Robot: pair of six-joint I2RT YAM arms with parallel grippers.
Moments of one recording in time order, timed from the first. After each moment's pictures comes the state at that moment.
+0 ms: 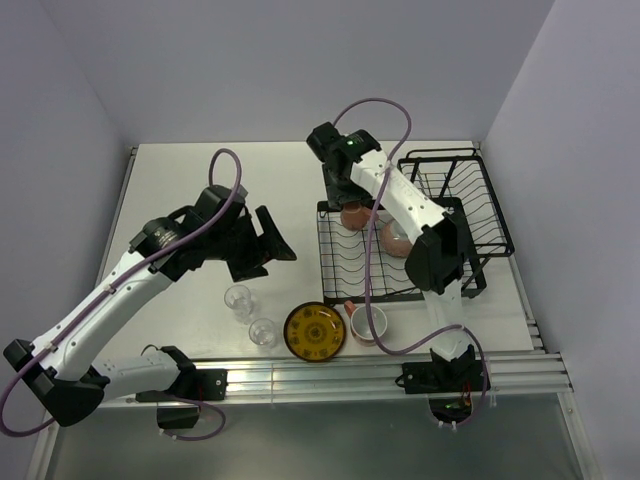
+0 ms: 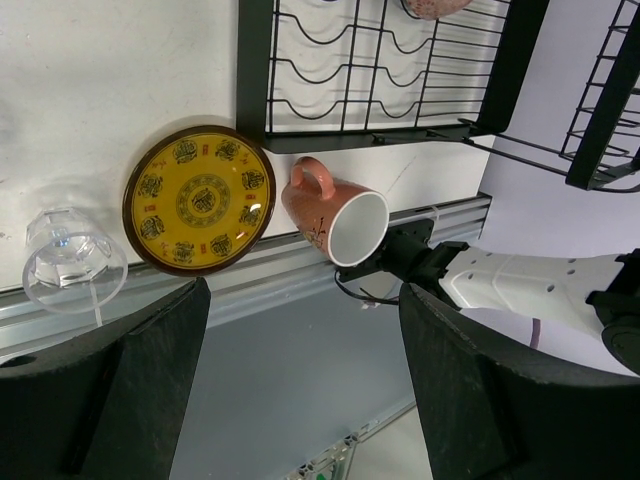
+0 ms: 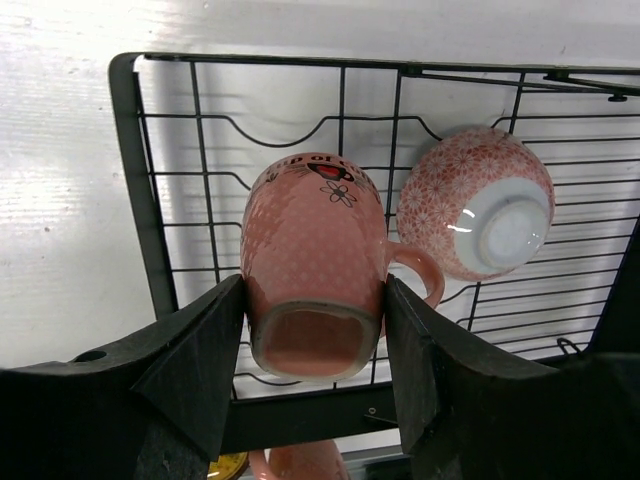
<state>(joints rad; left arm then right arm) -0.72 1.15 1.32 -1.00 0.13 -1.07 0.60 2.10 2.16 -1.33 0.40 0.43</state>
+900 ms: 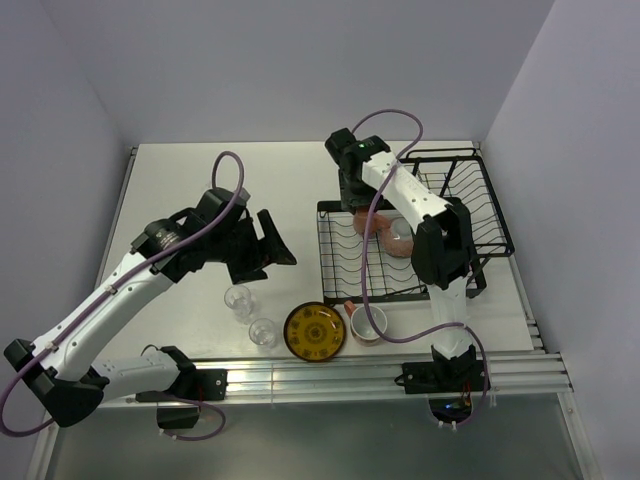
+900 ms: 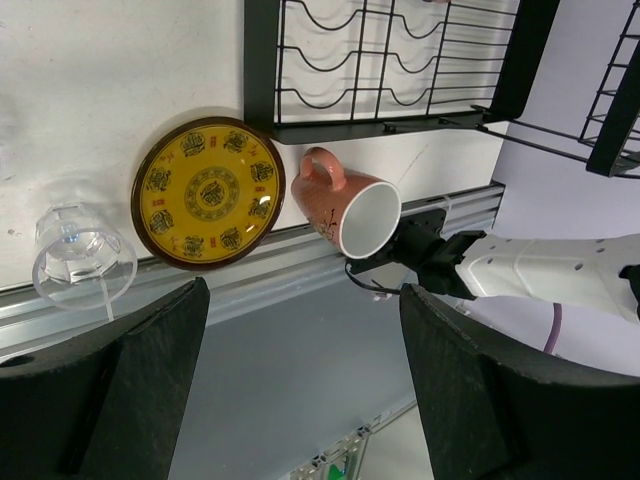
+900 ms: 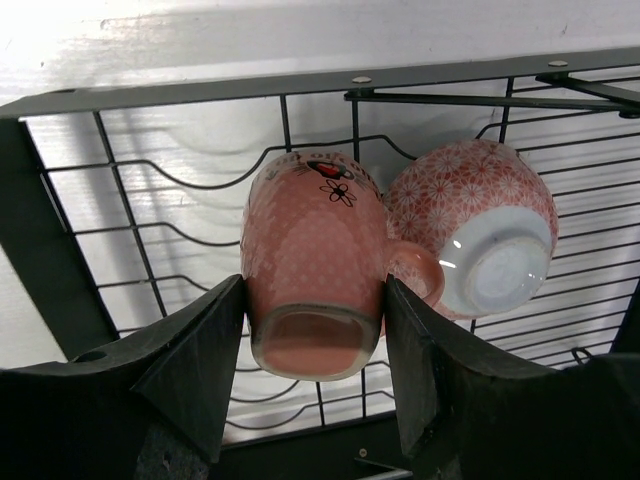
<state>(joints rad) -0.72 1.14 1.30 -1.00 0.15 -1.04 0.50 2.10 2.00 -1.21 0.36 0.44</state>
